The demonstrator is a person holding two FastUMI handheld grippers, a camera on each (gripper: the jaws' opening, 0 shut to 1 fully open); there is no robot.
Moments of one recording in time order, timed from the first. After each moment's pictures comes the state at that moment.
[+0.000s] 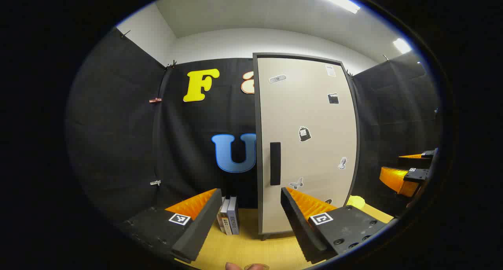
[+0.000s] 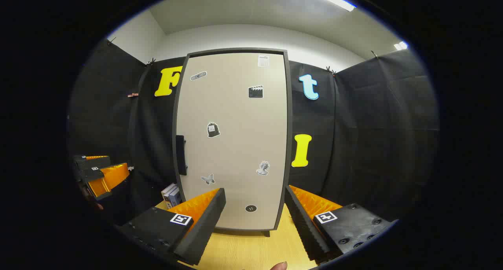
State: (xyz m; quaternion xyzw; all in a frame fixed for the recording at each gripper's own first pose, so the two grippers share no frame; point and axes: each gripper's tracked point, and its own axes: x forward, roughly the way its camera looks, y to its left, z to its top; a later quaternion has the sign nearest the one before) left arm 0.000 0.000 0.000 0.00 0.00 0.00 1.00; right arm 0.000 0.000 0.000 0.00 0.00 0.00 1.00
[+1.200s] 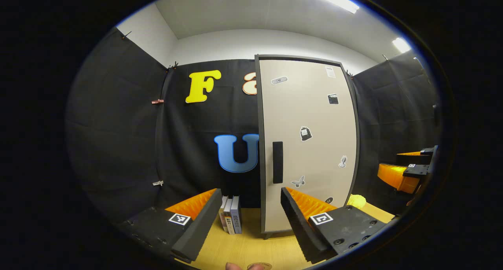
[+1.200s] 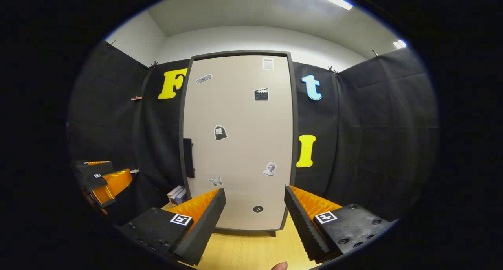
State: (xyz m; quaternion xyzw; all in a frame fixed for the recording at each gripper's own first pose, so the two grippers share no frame) left arm -0.015 0.012 -0.004 0.00 0.00 0.01 1.00; right arm 0.001 0.027 0.006 0.01 0.00 0.02 1.00
